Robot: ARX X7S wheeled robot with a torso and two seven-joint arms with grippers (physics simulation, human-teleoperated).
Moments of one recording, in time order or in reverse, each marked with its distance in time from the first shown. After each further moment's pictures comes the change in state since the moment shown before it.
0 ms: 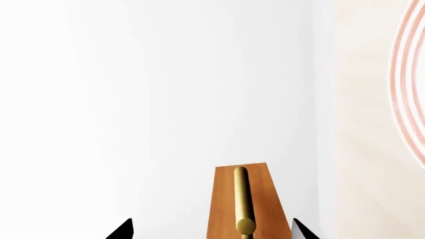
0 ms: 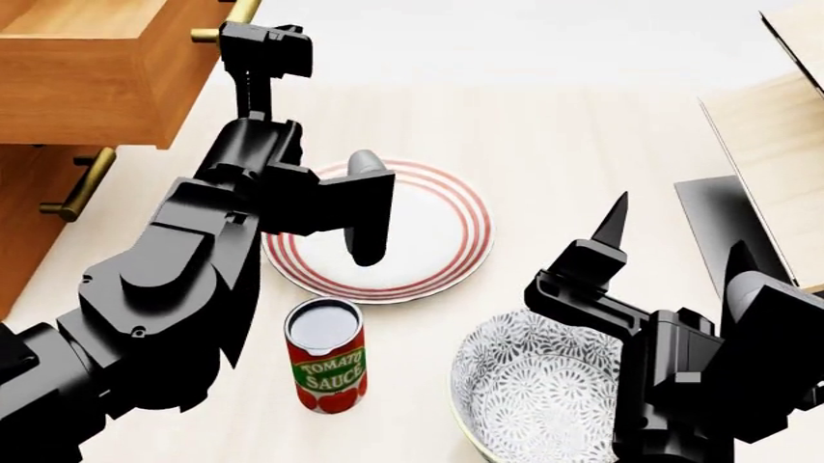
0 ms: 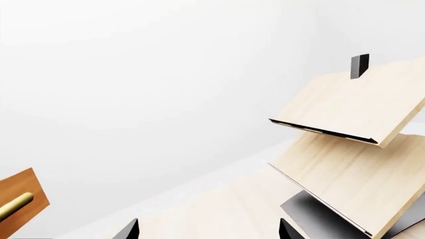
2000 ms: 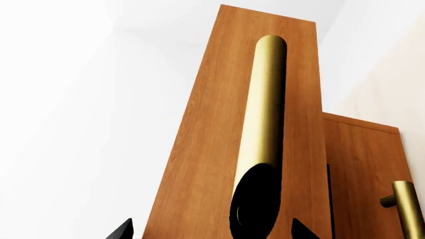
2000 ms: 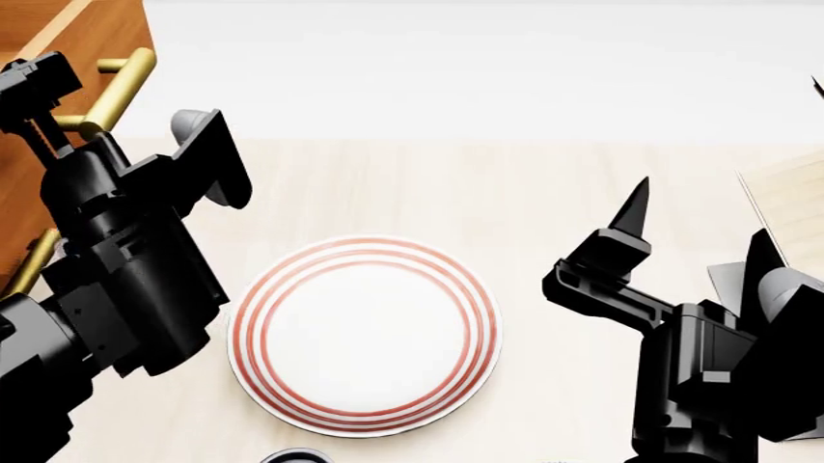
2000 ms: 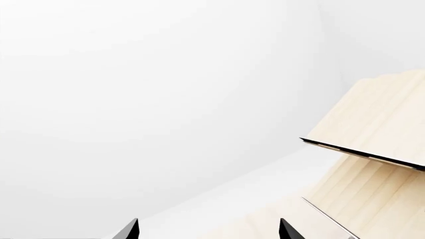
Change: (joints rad) left arm -0.044 0.001 -0.069 -0.068 -0.681 -0.576 -0.596; right arm 0.001 0.046 0.000 -0.016 0.060 -0.043 0.020
